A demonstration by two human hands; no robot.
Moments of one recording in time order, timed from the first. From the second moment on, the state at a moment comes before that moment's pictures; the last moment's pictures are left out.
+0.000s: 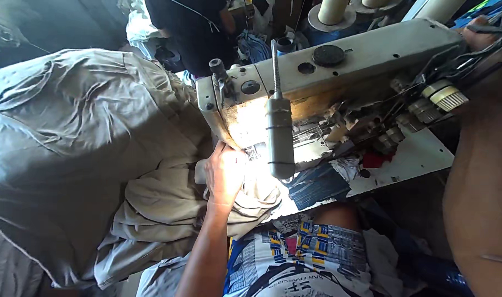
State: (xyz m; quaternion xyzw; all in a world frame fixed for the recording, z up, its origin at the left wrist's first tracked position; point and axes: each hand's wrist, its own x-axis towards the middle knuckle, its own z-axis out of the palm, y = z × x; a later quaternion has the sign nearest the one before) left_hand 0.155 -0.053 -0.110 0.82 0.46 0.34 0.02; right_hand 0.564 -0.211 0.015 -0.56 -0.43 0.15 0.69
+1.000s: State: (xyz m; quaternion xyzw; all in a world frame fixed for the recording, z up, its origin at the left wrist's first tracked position) left_hand 0.156 -0.053 -0.108 0.83 0.46 0.32 0.01; right_hand 0.566 -0.207 -0.008 -0.47 -0.42 0.15 0.76
